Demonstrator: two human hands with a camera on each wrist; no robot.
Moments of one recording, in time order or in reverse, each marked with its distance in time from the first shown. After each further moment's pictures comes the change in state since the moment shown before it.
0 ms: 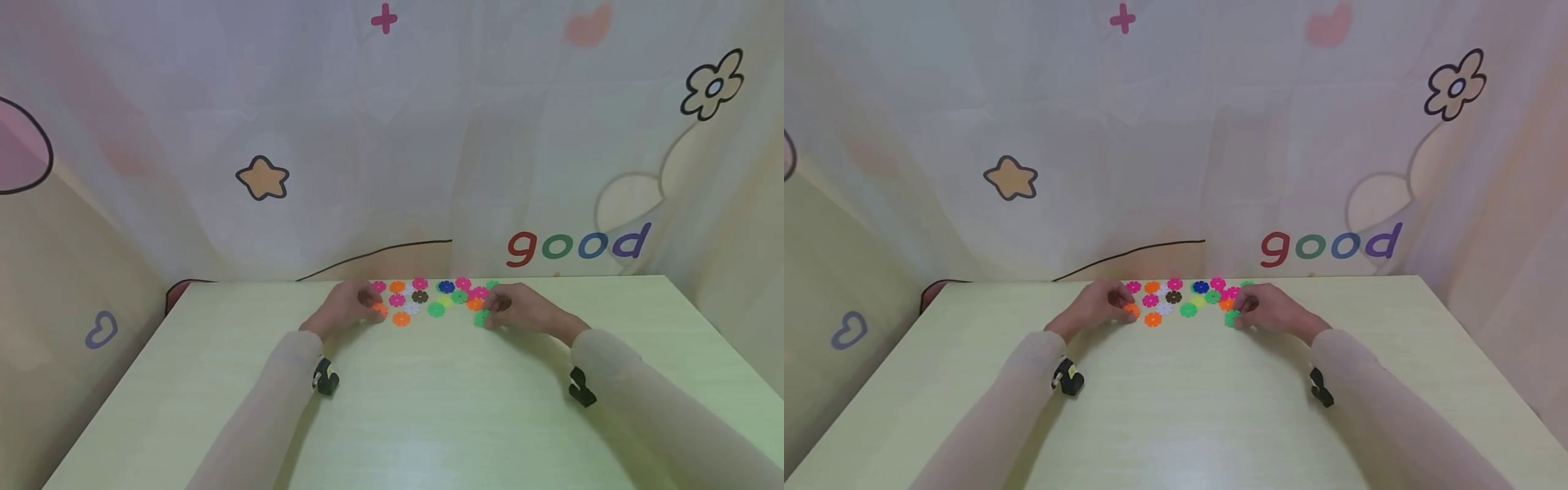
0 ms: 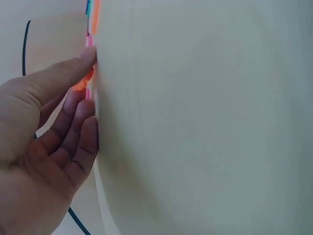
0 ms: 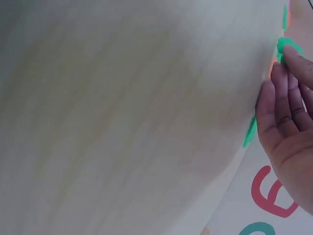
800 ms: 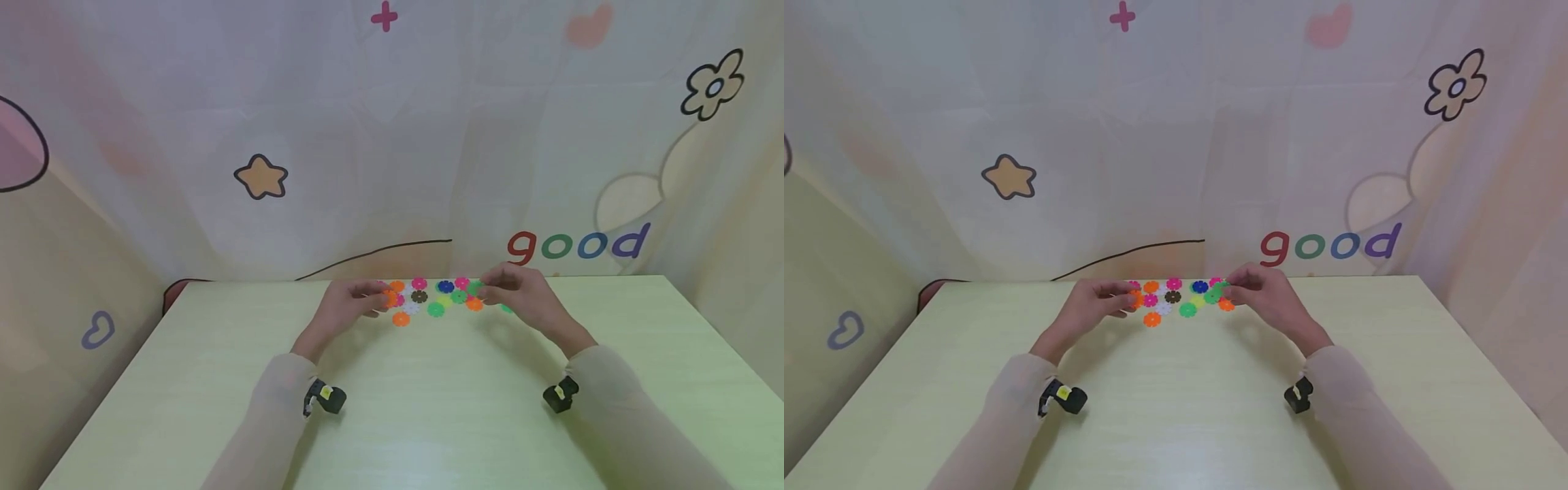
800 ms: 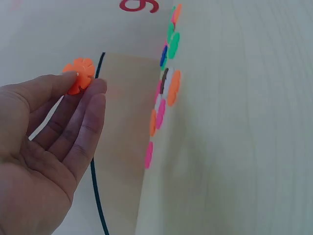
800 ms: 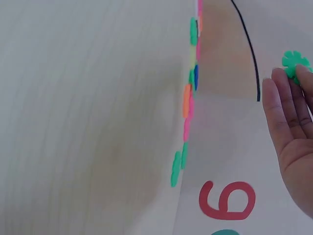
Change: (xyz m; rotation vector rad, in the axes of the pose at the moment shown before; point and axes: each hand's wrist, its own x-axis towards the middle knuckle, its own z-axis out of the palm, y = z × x) left_hand -0.040 0.032 -0.001 -0.451 0.086 0.105; right_hand -0.029 -0.040 0.000 0.286 0.284 -0.099
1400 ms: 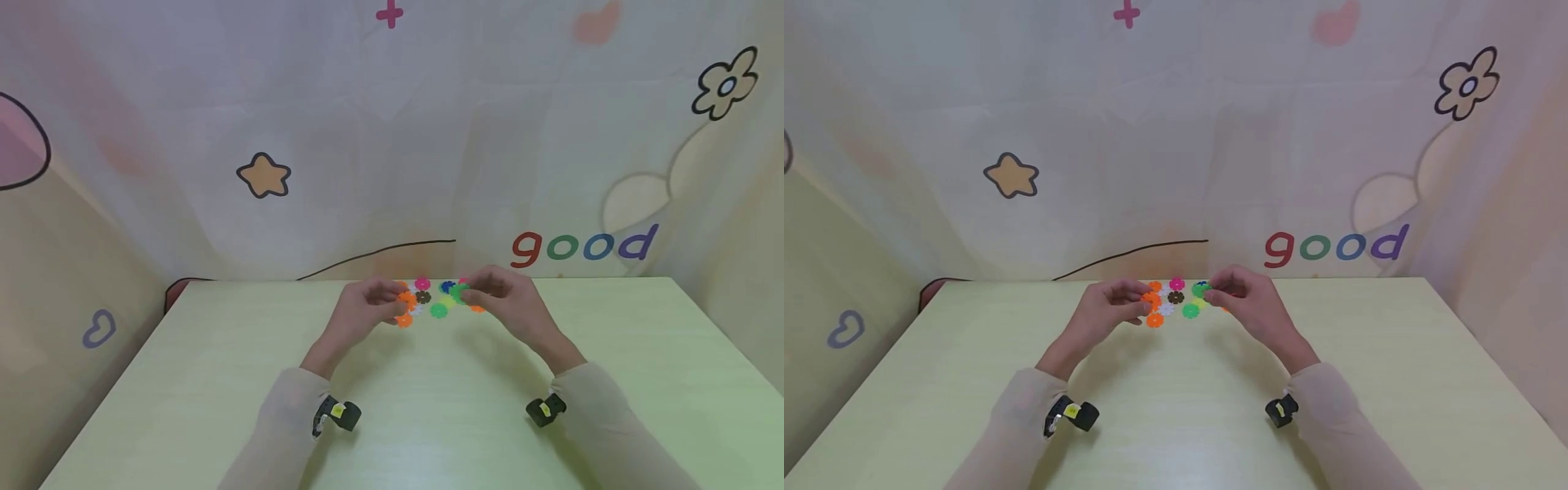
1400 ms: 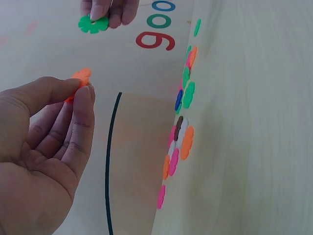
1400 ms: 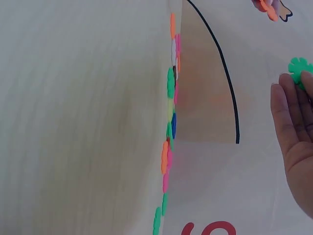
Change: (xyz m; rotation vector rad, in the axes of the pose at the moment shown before) left_hand -0.018 0.023 0.021 -0.116 0.006 0.036; right_hand -0.009 -0.026 0.032 0.052 0.070 -0.071
